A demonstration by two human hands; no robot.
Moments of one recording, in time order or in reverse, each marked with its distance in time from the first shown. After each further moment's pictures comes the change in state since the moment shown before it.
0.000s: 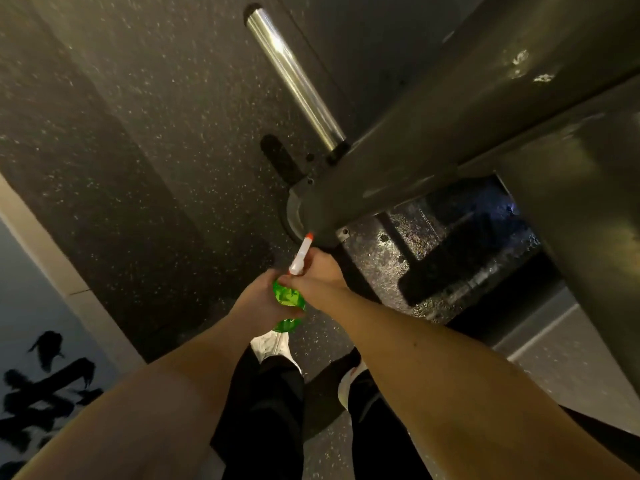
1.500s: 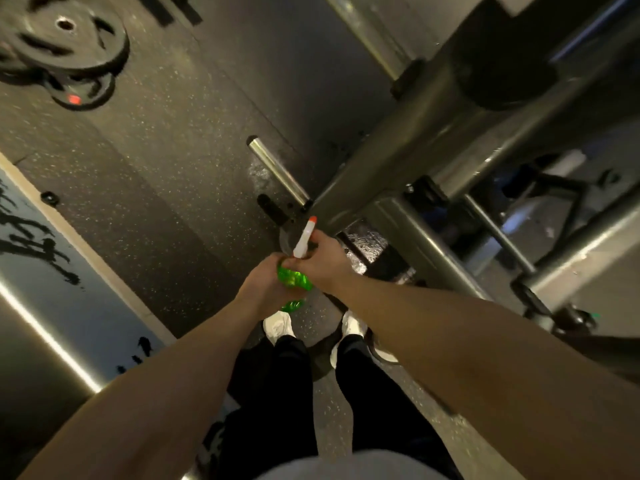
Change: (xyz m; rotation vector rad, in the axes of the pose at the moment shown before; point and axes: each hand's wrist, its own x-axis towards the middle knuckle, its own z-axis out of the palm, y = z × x) left_hand -0.287 0.187 -0.159 0.123 -0.007 0.263; right_hand -0.316 -0.183 -0.140 0.106 0.167 -0.204
